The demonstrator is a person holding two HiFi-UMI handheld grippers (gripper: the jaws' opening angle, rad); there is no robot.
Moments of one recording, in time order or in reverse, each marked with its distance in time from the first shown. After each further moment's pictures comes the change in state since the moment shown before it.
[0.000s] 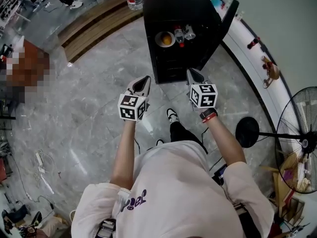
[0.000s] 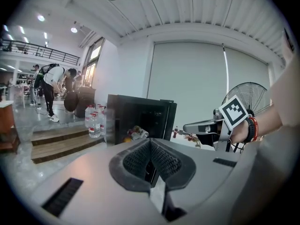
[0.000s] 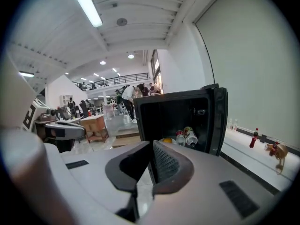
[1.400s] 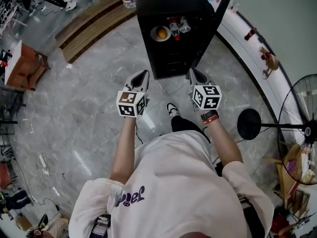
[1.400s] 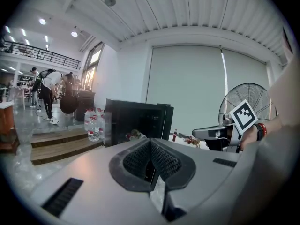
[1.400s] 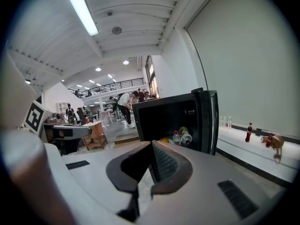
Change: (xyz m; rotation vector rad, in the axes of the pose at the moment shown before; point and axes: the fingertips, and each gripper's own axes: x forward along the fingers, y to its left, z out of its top) left arm -0.014 -0.023 0.011 0.012 -0.046 0.001; right arm -0.057 -0.002 -0.010 0.075 -0.058 -0.032
